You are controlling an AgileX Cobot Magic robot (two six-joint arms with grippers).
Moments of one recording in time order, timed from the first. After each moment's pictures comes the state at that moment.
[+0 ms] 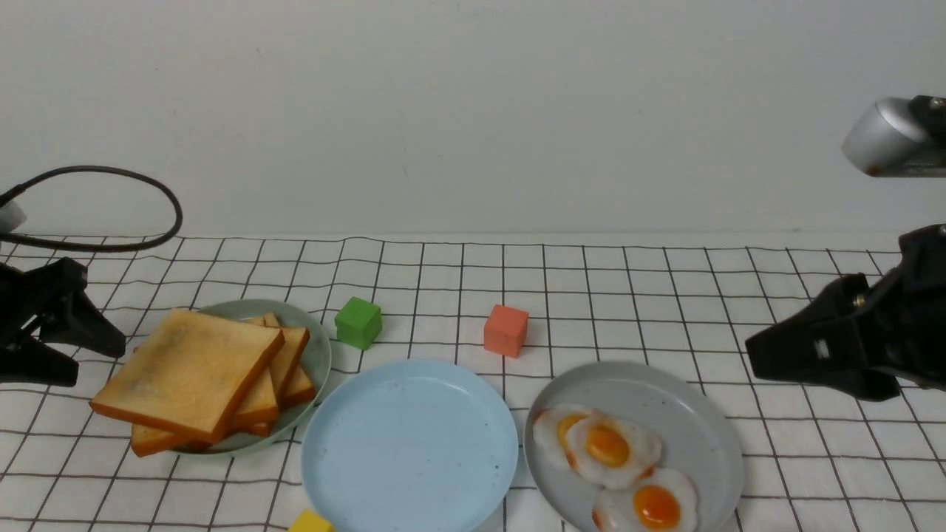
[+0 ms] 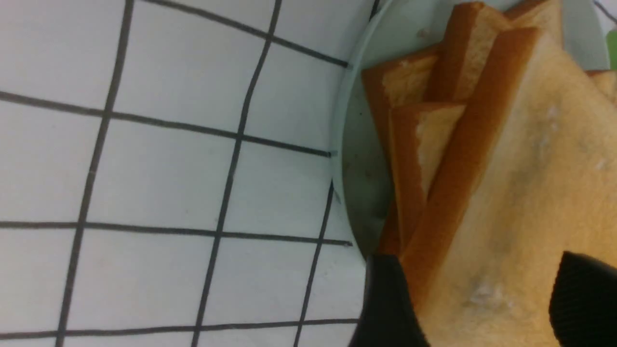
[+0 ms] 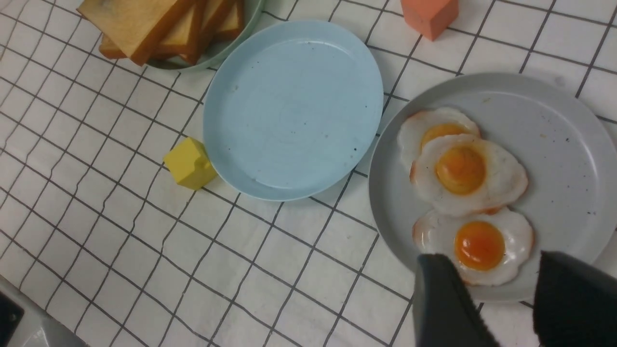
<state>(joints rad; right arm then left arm) 0.32 1.07 -1.01 0.46 0.91 -0.21 0.42 1.83 -1.25 -0.63 1.01 0.46</state>
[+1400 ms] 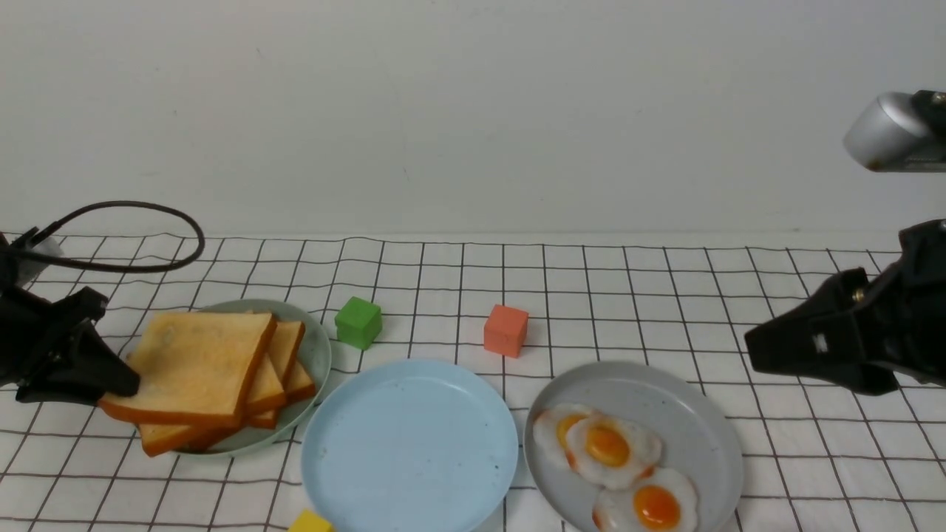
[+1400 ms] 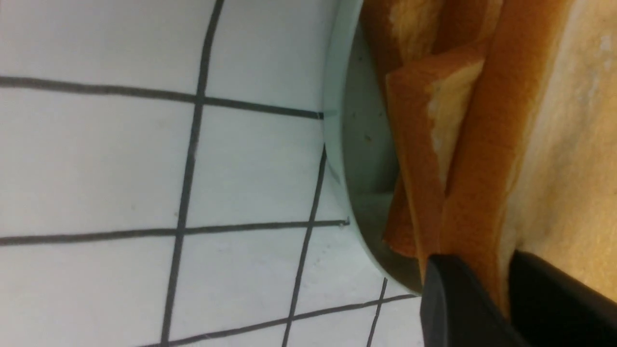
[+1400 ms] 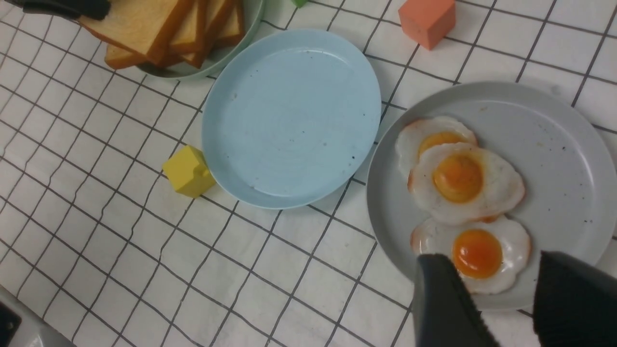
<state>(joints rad) 0.32 1.07 -1.01 0.46 0.89 -0.21 0.42 1.92 -1.27 -0.67 1.10 0.54</state>
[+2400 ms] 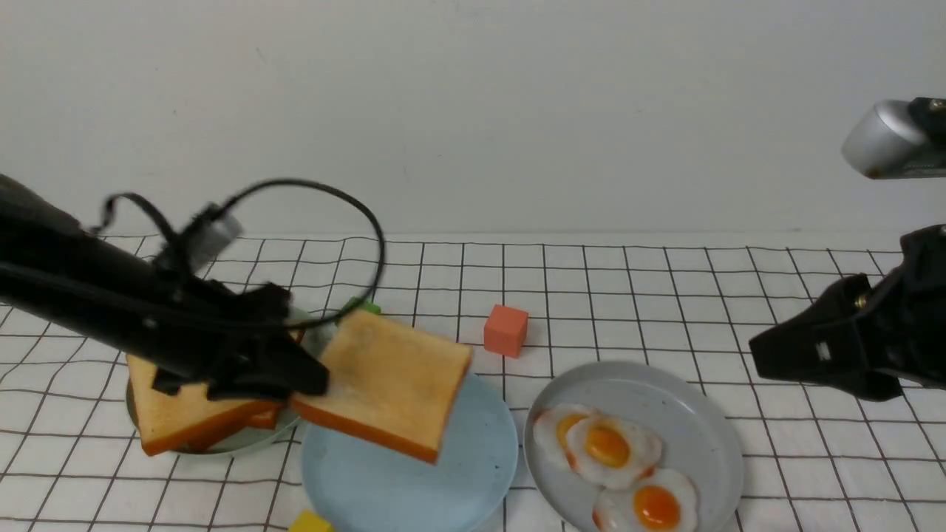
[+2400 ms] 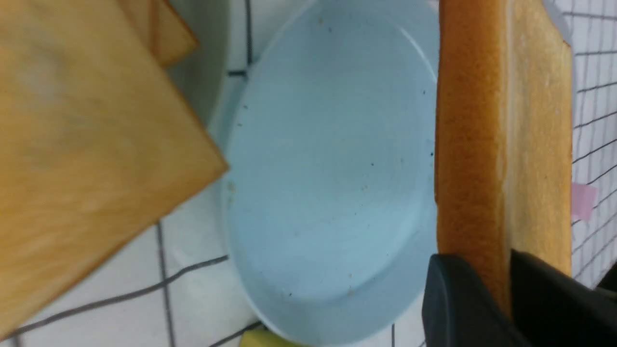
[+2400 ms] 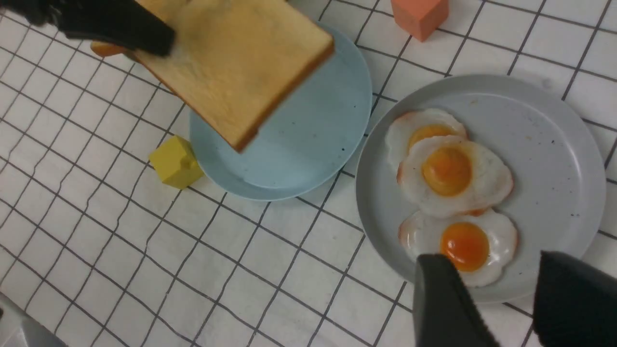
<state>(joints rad) 0.32 1.07 -1.01 0.43 0.91 -0.22 -0.03 1.71 -1.02 -0.92 0.91 0.55</state>
